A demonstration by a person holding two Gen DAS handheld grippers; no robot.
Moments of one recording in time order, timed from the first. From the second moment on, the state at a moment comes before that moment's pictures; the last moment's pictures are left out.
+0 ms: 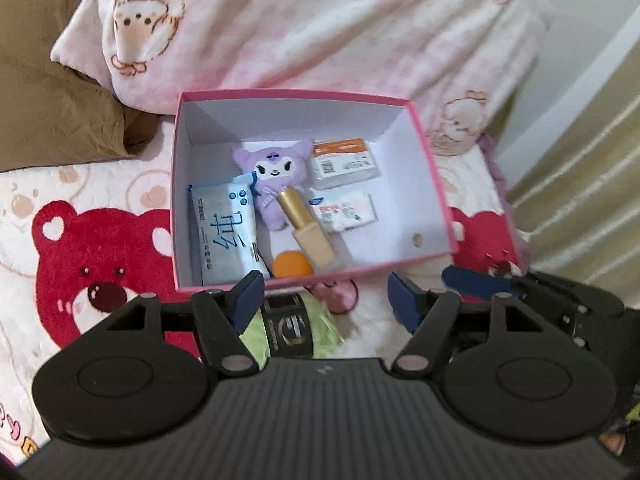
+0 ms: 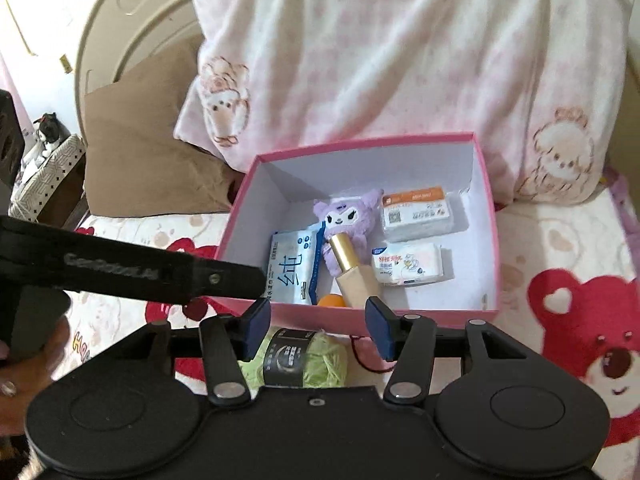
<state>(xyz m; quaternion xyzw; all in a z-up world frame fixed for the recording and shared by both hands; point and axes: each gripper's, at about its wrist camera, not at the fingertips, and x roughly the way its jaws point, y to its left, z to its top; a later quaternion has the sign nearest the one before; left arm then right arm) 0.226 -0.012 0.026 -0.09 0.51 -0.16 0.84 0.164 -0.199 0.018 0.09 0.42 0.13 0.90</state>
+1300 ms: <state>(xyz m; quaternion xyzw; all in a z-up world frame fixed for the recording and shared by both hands) 0.173 0.017 -0.060 -0.07 0.45 -0.18 0.87 0.099 -0.152 -0.065 -0.06 0.37 0.21 0.90</state>
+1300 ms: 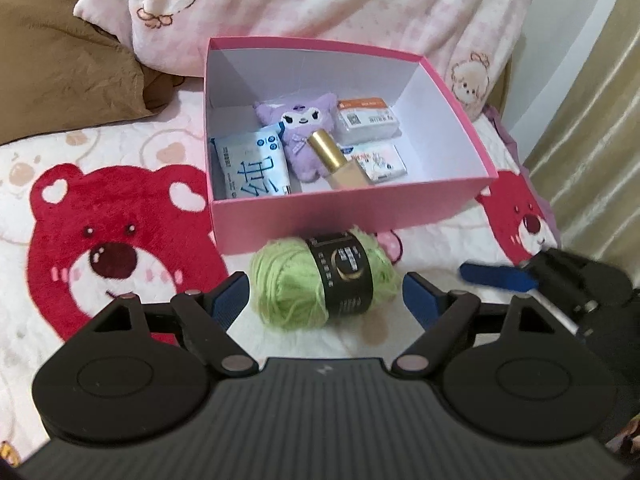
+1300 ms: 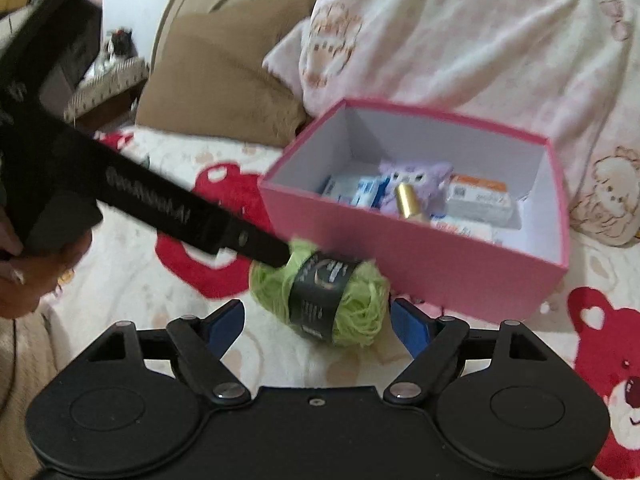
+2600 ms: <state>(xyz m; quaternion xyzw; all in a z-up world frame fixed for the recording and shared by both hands) 0.179 0.028 -0.144 -0.20 0.45 -0.21 0.84 0.118 -0.144 -0.129 -0.03 0.40 0.22 0.89</state>
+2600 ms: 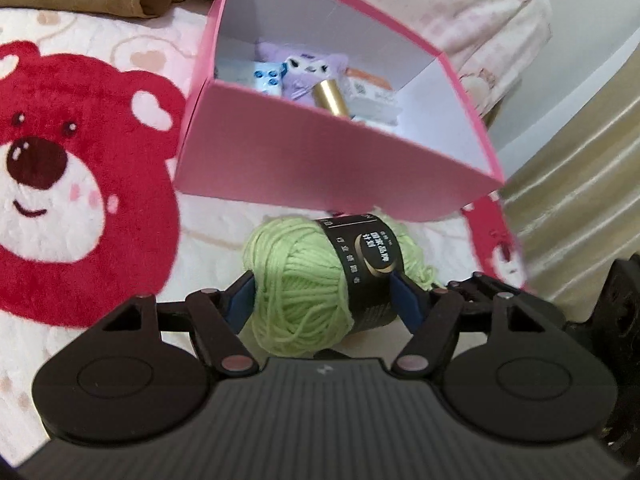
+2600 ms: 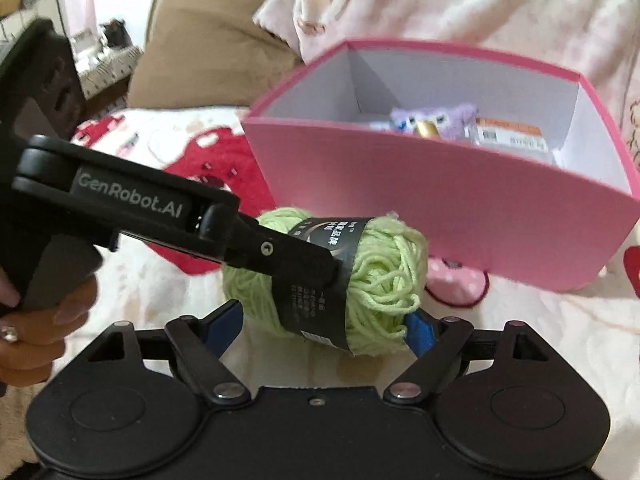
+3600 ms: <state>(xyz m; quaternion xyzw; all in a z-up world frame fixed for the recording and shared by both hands) 0.139 0.023 -0.094 -0.18 0.43 -0.28 0.84 0.081 -0.147 -0.104 -0.03 0.38 0.15 0.91</state>
